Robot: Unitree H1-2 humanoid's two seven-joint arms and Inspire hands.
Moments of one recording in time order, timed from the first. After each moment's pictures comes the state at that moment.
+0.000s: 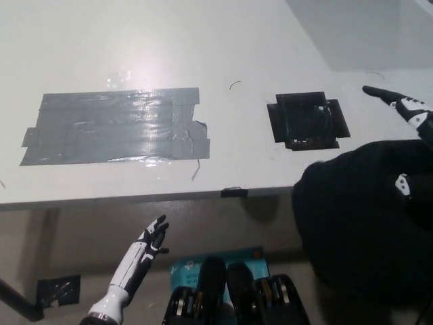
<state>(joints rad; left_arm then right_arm) -0.17 0.16 -0.12 0.40 0.15 -0.29 -0.07 -0.42 -0.69 0.13 -0.56 -0.13 0.39 0.40</state>
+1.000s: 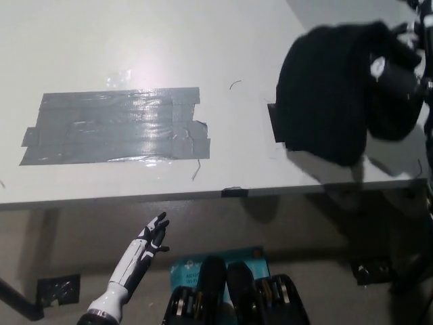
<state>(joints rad) -0.18 0.17 -0.13 0.40 0.16 -0.29 -0.08 -0.70 -0.22 -0.05 0.03 -0.33 0.10 -0.07</state>
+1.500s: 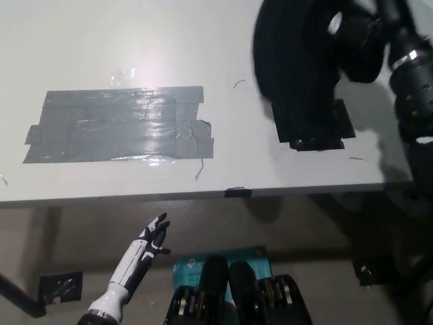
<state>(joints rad) -0.18 0.17 -0.13 0.40 0.16 -0.29 -0.08 -0.92 -0.32 0.22 0.38 -0.41 0.09 0.07</state>
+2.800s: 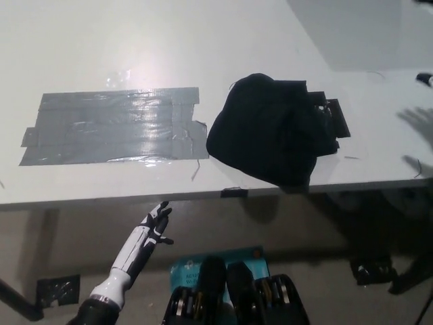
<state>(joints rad) -0.23 0.17 -0.13 0.40 0.16 -0.26 -0.09 -0.73 -0.81 0.06 -0.32 -0.28 0.37 0.62</state>
